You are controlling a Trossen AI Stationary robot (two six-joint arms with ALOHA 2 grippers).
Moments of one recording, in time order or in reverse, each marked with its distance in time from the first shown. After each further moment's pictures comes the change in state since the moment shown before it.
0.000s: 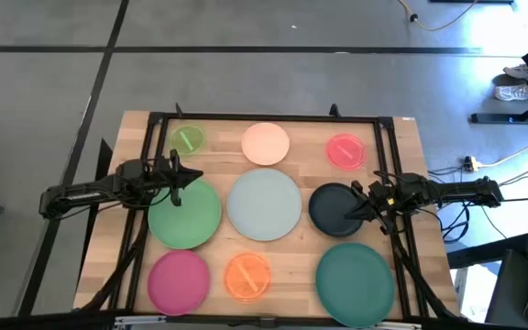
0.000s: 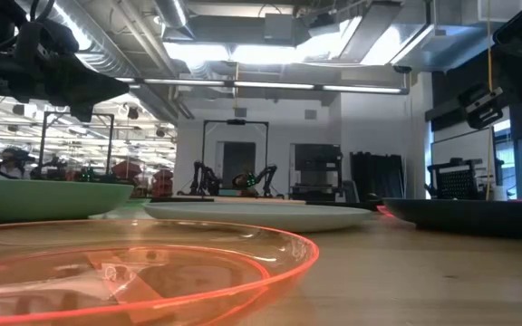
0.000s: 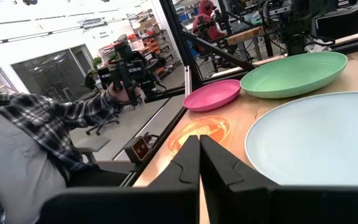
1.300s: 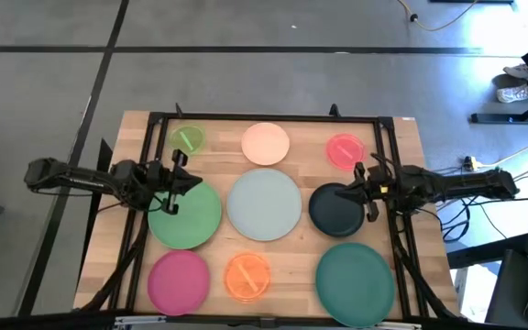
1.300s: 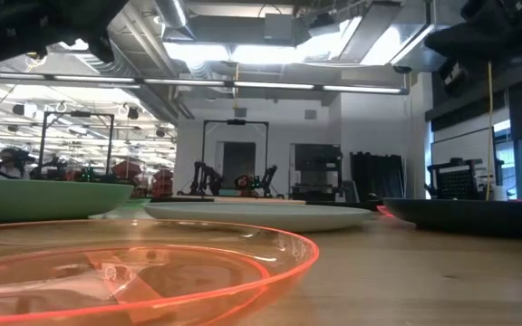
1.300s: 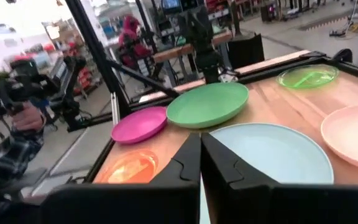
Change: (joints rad) left arm -0.248 0.468 0.067 0.744 0.001 0.138; right arm 0.001 0.340 0.262 -0.003 0.341 -0.059
